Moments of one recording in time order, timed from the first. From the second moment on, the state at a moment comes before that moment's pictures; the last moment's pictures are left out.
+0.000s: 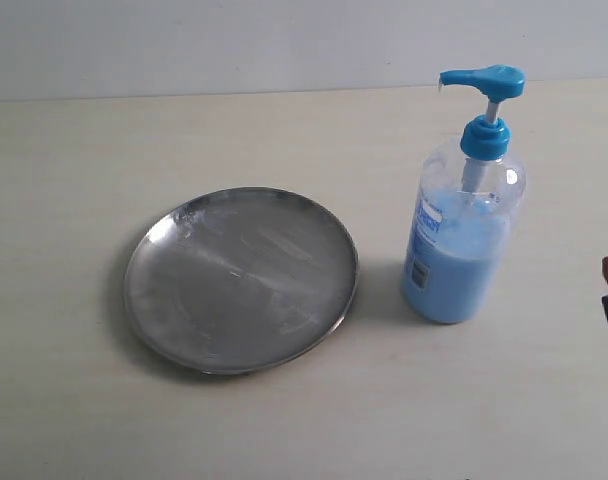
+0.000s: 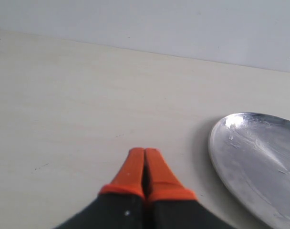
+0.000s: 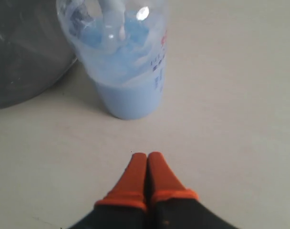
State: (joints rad) left arm -0.08 0.01 0.00 0.12 0.37 -0.26; right arm 0.31 0.78 -0.50 0.08 0.69 -0.06
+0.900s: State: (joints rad) left arm -0.08 0.01 0.00 0.12 0.37 -0.26; right arm 0.45 1.18 -0.45 0.08 0.34 0.07
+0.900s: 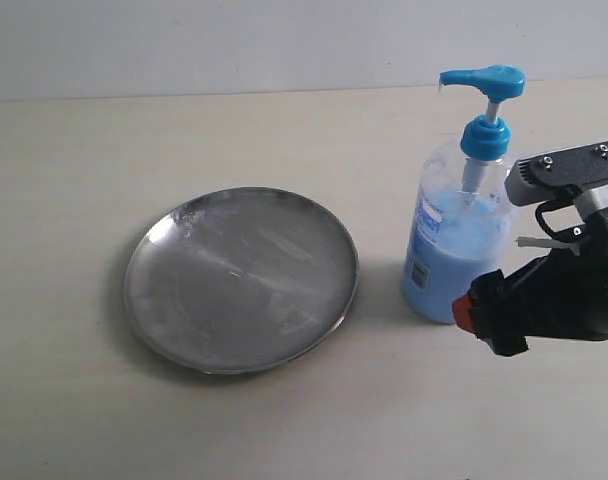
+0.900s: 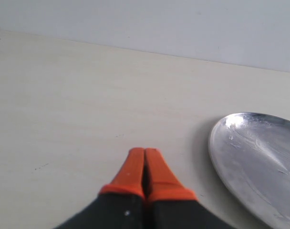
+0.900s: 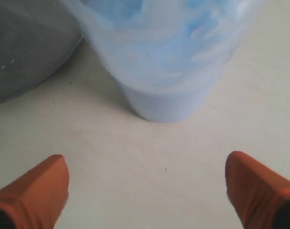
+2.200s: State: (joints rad) left arm -0.08 0.01 0.00 0.12 0.37 -0.26; right arm 0.45 1.19 -0.05 0.03 -0.60 -0.01
